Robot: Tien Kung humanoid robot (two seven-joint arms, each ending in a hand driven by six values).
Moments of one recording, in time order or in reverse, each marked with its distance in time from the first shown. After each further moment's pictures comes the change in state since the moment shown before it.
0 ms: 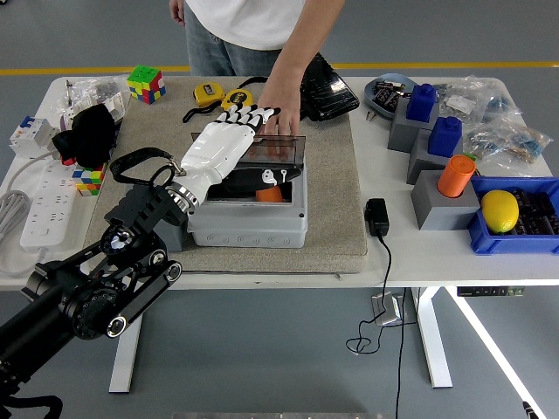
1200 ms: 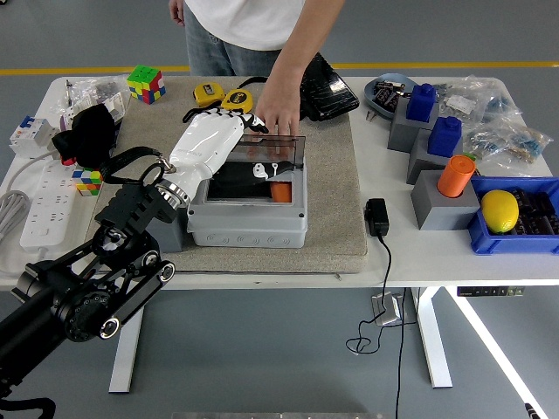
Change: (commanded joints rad) left arm 0.012 0.021 -0.015 -0.018 0.035 0.041 0.011; right arm -0.001 -0.003 -0.004 0.000 0.005 -0.001 -0.001
